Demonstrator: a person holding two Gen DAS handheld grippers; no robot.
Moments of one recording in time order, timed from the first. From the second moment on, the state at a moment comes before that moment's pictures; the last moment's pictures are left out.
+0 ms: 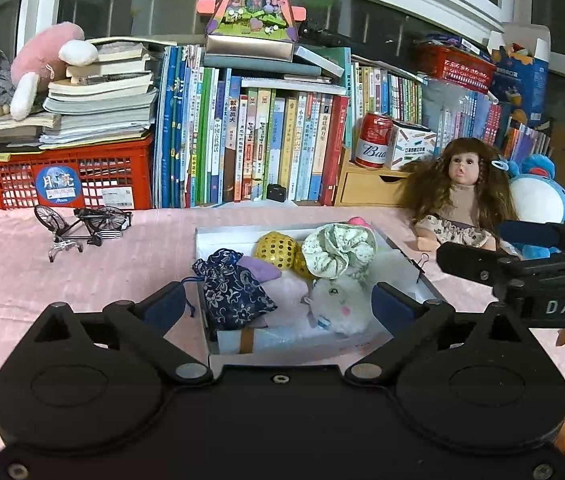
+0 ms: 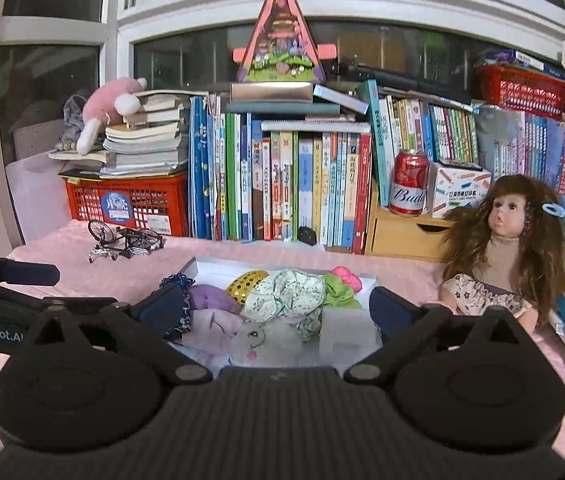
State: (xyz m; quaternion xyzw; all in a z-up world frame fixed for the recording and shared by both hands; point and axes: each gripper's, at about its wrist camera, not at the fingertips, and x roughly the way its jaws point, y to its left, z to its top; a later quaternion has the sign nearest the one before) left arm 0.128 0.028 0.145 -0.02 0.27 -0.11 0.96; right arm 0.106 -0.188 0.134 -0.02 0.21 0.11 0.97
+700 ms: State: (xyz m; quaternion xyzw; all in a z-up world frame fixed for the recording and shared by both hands) left arm 0.082 0.033 0.121 -0.01 0.26 -0.11 0.96; right arm 0.045 -0.186 0.117 -0.03 0.15 0.09 0.98
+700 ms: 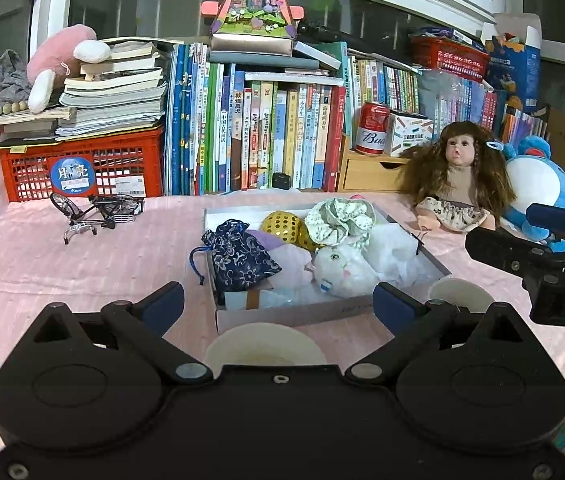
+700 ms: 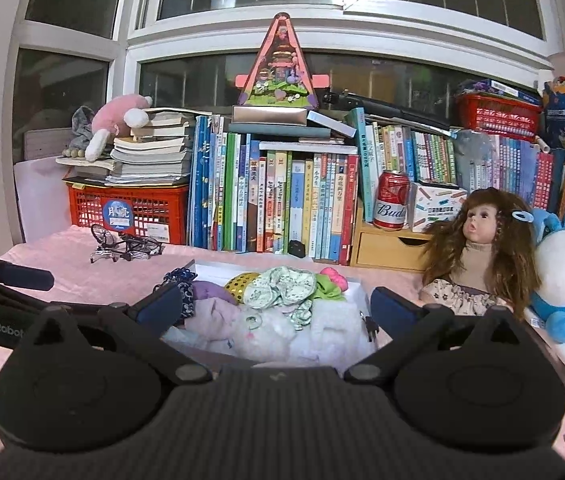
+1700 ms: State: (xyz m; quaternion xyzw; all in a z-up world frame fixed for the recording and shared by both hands) left arm 0.013 0.042 0.078 -0.02 0.29 -0.11 0.95; right arm -0.005 -0.183 0.065 0.00 0.17 0.06 0.98
